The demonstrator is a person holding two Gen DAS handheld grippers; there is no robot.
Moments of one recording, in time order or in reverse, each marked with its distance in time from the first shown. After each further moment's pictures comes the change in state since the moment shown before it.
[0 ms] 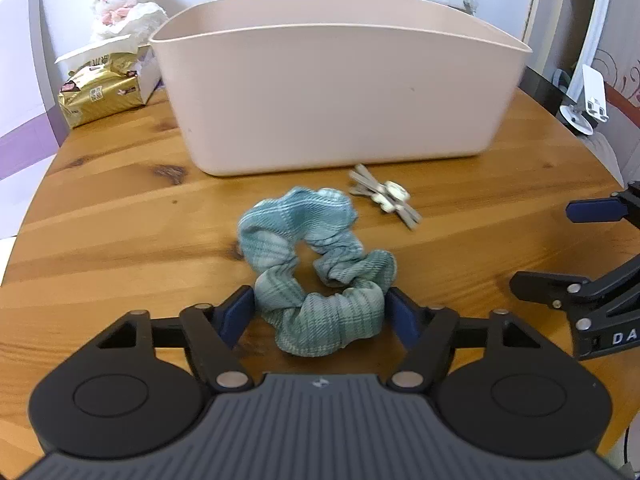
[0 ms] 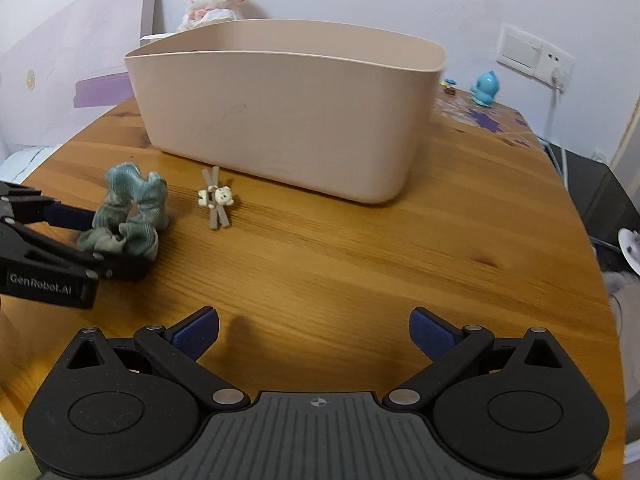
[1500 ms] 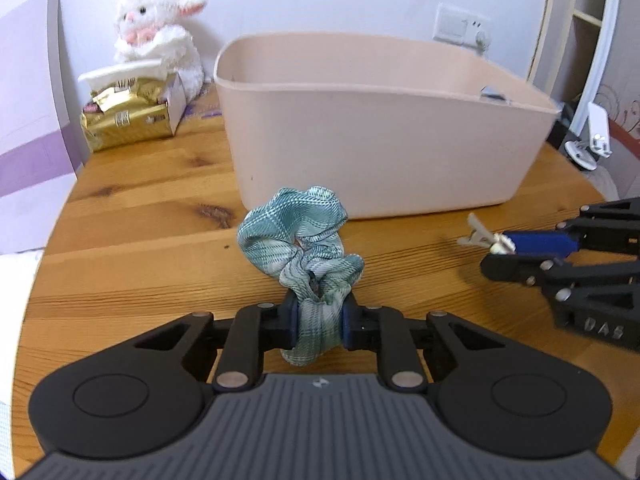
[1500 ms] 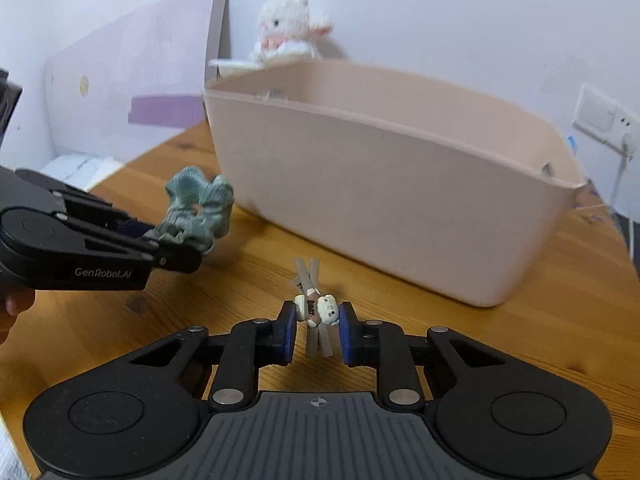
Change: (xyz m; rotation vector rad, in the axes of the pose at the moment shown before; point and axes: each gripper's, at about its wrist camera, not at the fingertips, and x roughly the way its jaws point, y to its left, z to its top) left arm -0.020 0.040 0.013 -0.013 -0.096 -0.020; right arm 0.004 0.050 0.044 -0.094 -0.112 0.131
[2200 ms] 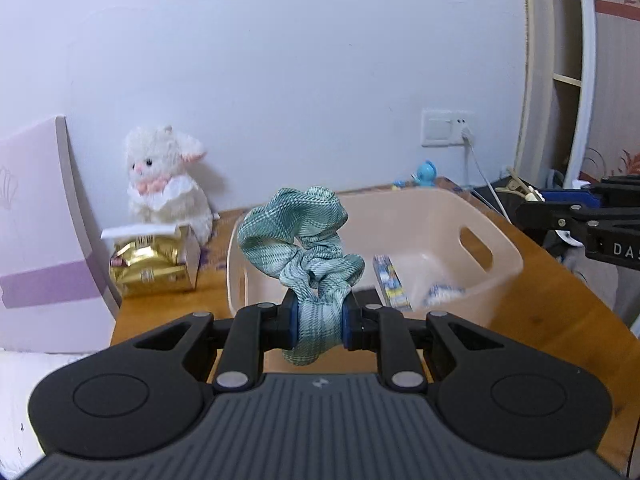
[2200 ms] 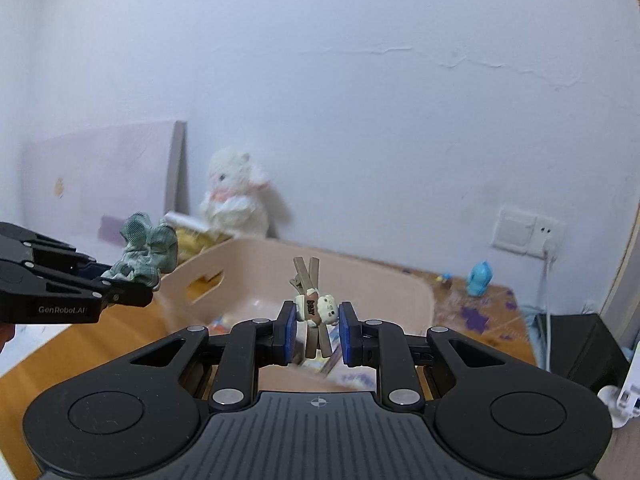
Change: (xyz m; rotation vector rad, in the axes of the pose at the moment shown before) left arm -0.063 -0.025 0.104 0.072 -0.234 0.053; right arm -0.109 -0.055 0.084 0.034 -0.312 -0.126
